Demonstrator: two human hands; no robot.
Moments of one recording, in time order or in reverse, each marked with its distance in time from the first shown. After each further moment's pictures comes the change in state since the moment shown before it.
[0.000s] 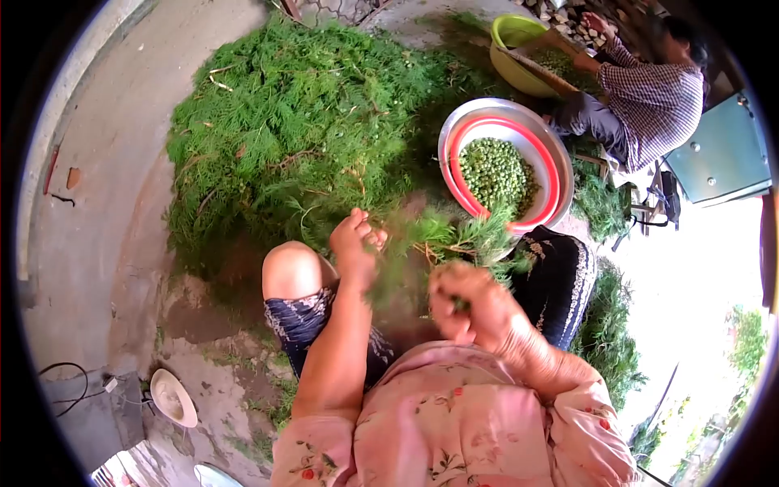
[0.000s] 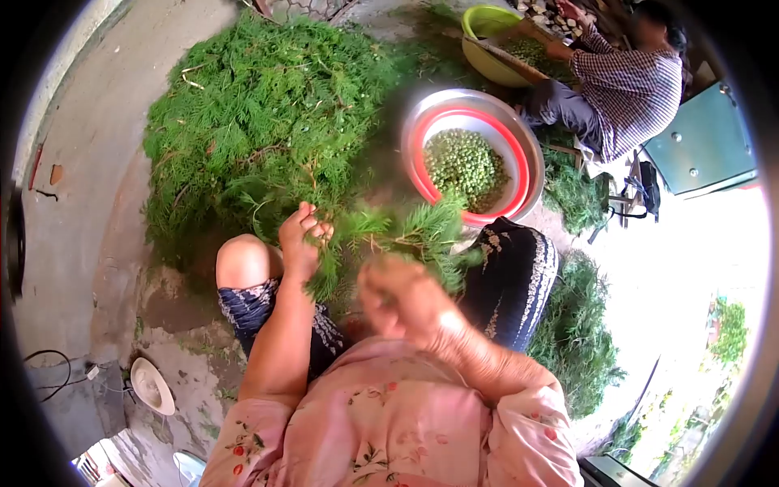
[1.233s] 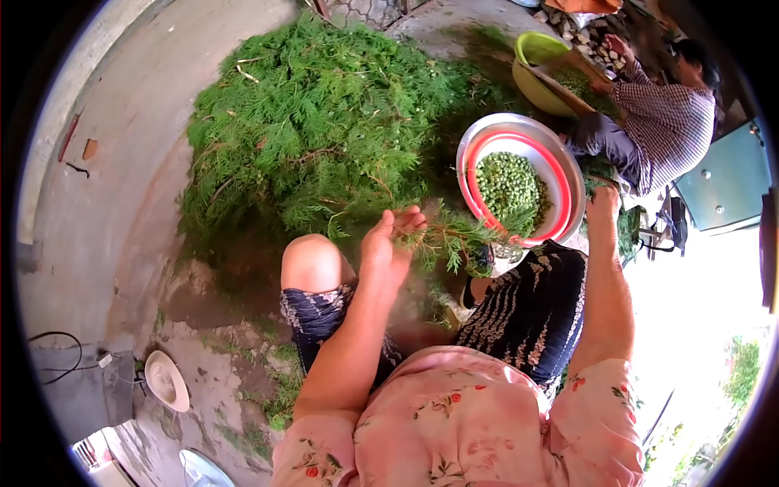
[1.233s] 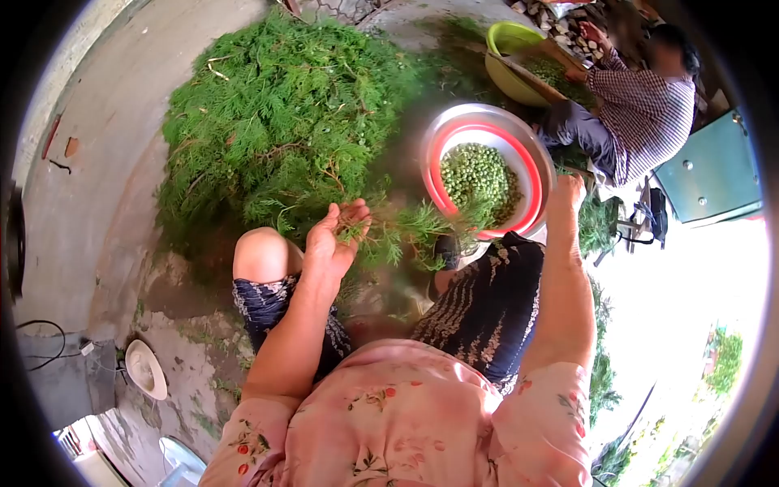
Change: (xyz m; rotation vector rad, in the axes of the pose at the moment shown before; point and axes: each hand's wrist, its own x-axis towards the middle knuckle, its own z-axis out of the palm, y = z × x) left_hand -0.023 -0.008 0.022 -0.246 -0.122 -0.110; right_hand 0.051 -0.132 -0.263 -1.867 1.173 -0.214
